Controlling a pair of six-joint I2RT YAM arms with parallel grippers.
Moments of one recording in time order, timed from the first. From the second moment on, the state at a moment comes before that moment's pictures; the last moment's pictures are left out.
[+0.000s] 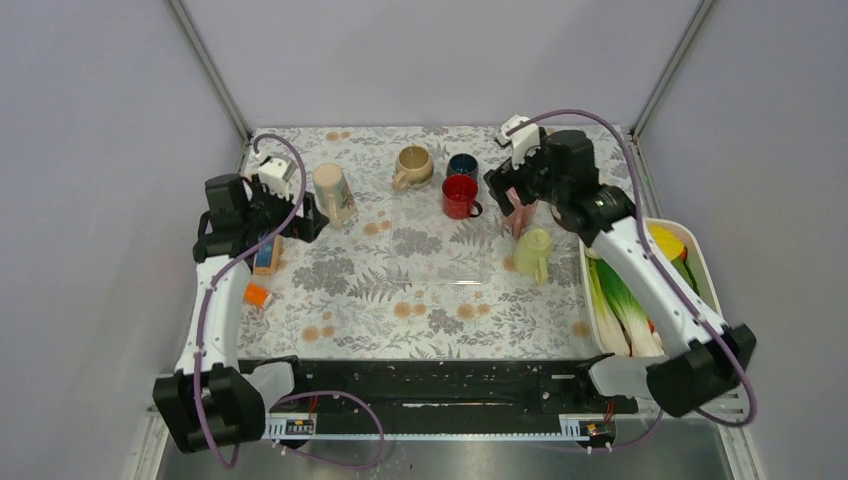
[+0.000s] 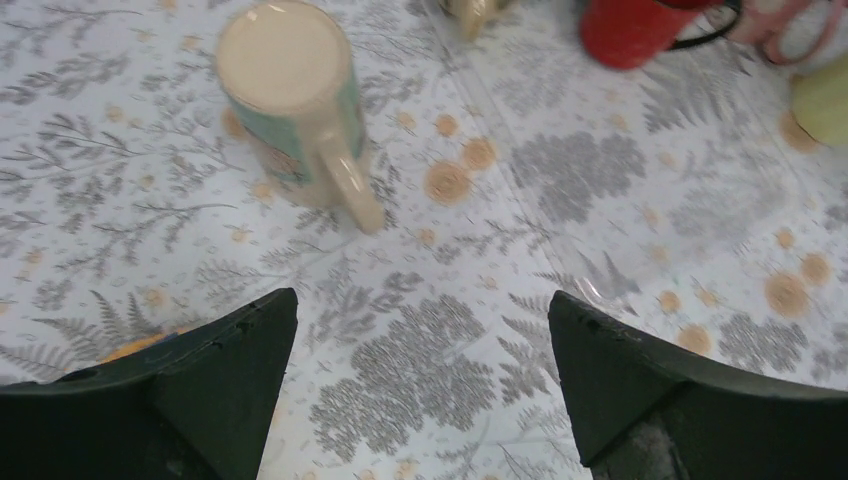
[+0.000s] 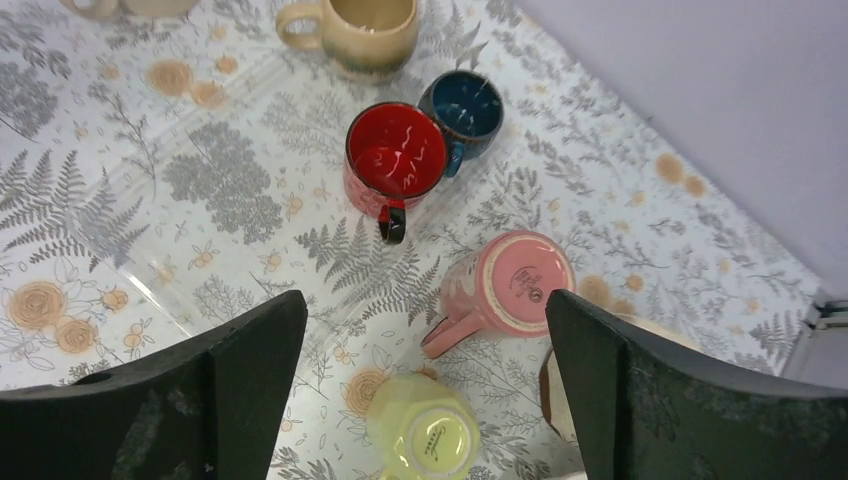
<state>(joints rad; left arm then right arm) 0.19 1.06 0.93 -0.47 0.68 0.26 0.42 1.35 1.34 -0.47 -0.15 -0.34</state>
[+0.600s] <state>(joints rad) -0.10 1.66 1.24 -0.43 0.04 0.11 0.42 0.91 0.94 -0.38 -0.15 -0.25</state>
